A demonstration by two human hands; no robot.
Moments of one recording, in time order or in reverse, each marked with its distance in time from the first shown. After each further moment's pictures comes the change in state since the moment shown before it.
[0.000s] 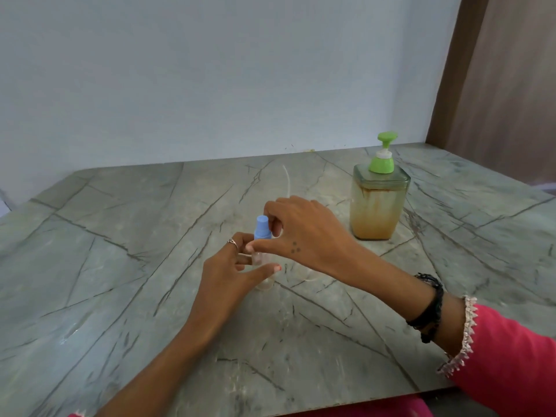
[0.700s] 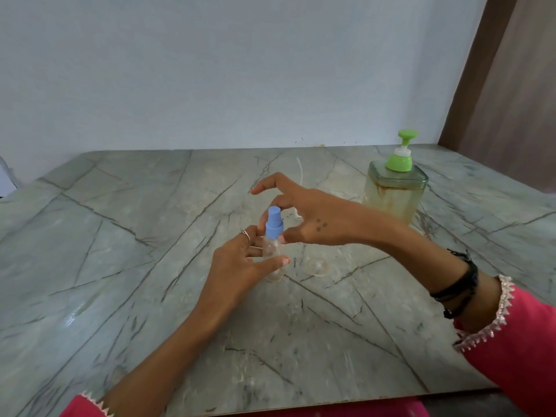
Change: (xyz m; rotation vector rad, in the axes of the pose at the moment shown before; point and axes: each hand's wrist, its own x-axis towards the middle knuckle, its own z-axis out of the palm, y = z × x) left_hand -0.001 0.005 -0.003 -0.046 -0.011 -0.017; right_hand 0.013 0.003 -0.025 0.430 -0.431 -0.011
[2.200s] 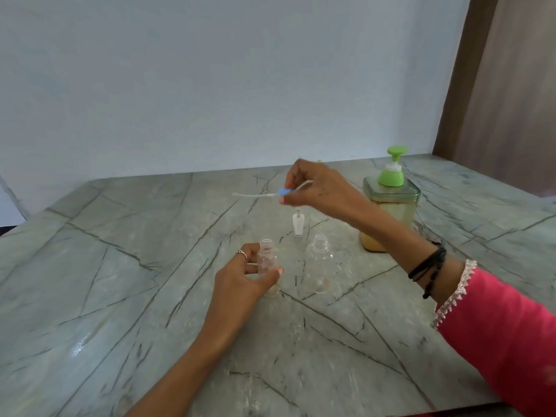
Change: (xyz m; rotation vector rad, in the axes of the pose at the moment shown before) left_hand -0.001 -0.001 0.003 -0.069 0.053 -0.042; right_hand 0.031 0.037 -0.029 0.196 0.458 0.068
